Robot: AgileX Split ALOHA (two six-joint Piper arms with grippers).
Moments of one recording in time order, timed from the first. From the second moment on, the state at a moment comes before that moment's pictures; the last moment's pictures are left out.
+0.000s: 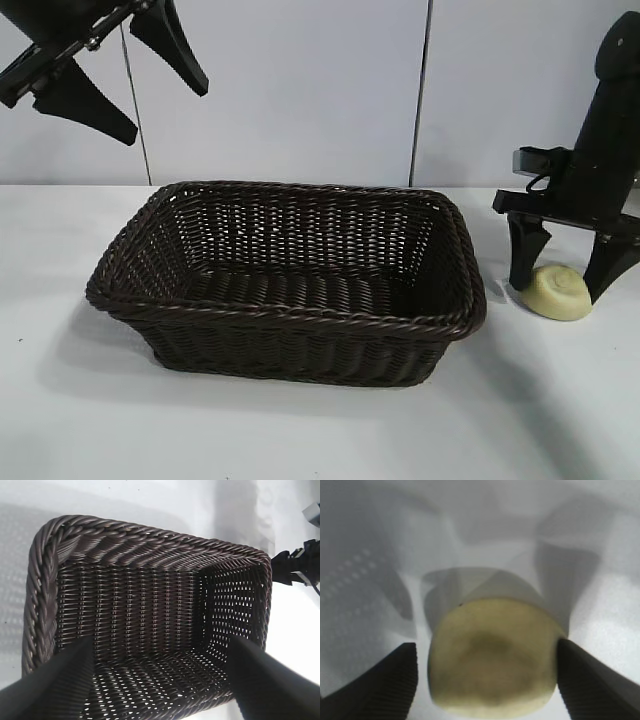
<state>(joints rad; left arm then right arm) -0.24 1.75 -1.41 -0.62 0.92 0.07 -0.03 2.27 -1.69 0.18 1.17 -0.08</state>
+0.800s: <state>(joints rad) -0.24 1.75 -1.41 -0.62 0.92 0.07 -0.03 2.07 -1.79 0.27 1.21 -0.09</state>
